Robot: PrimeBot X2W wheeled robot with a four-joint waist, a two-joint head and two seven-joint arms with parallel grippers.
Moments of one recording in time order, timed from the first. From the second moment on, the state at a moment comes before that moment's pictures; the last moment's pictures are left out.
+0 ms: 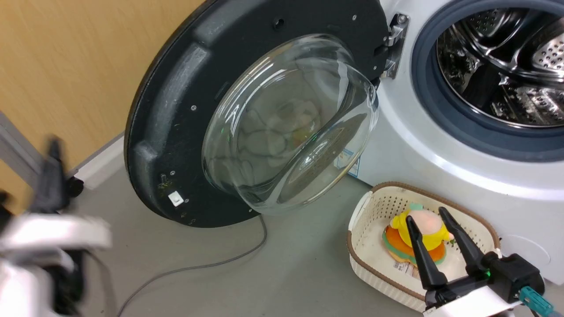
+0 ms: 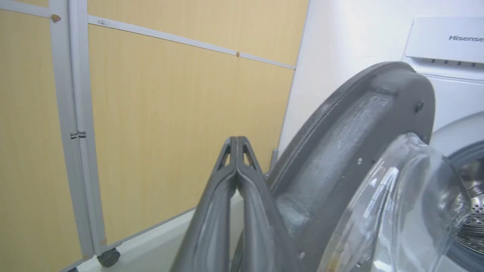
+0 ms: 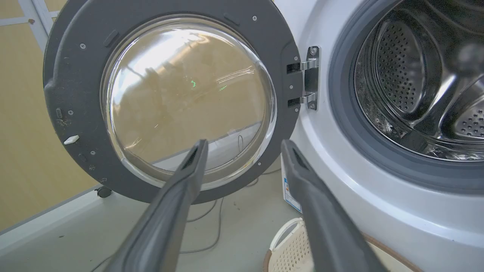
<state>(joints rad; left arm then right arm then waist) -0.17 0.20 0.16 -0.03 -0.36 -0.02 -0.16 -0.02 -0.18 0.19 0.05 0.26 0.13 -0.26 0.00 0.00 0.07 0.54</state>
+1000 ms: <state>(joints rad) -0.56 0.21 0.47 0.49 -1.12 -0.07 0.55 -0.01 -0.17 0.16 0.02 0.25 0.13 -0.26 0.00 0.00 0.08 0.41</state>
